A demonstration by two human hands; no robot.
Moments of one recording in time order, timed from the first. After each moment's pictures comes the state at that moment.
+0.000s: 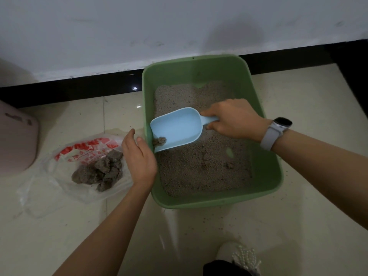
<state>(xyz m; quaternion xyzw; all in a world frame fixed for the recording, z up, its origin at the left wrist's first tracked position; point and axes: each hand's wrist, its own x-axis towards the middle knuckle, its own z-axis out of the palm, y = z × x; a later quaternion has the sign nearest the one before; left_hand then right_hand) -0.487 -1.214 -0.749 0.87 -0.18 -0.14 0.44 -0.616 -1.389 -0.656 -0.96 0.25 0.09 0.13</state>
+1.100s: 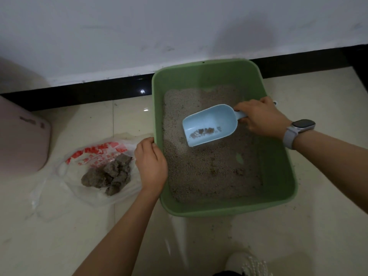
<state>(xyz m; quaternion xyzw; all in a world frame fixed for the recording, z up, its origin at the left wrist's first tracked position) -0.485 -1.217 -0.748 0.88 -0.23 -0.14 0.39 -0.651 -1.442 -0.702 -0.94 0.31 0.07 0.10</state>
